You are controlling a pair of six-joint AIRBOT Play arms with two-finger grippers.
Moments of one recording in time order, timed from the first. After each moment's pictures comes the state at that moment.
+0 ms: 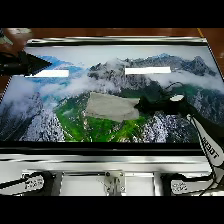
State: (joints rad) left arm 0.24 -1.35 1.49 0.40 -1.32 -1.12; right arm -0.02 -1.58 1.00 -0.47 0.89 1.21
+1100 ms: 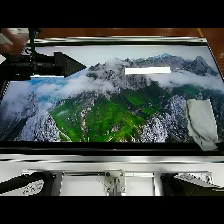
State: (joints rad) left arm -0.12 -1.32 1.49 0.40 -1.17 -1.21; right arm -1.25 -1.38 0.96 -1.14 1.33 1.33
